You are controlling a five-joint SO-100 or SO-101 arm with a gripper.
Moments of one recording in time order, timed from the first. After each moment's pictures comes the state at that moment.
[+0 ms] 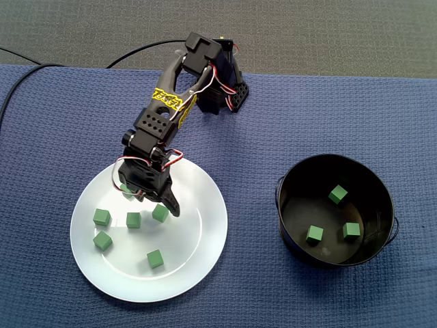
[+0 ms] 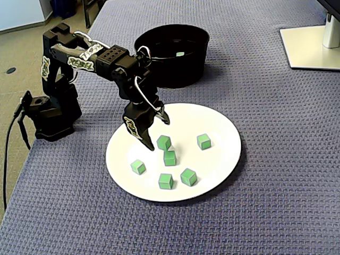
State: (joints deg) arm 27.9 66.3 77.9 64.6 -83.2
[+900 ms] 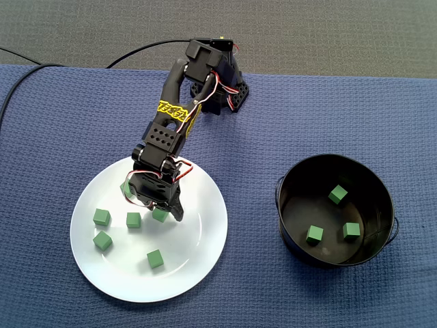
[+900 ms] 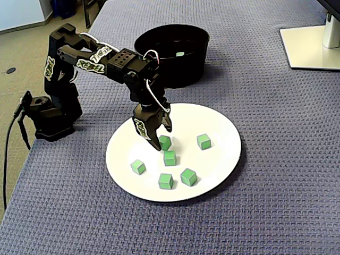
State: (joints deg) arm 24.5 62.1 77.9 62.2 -82.2
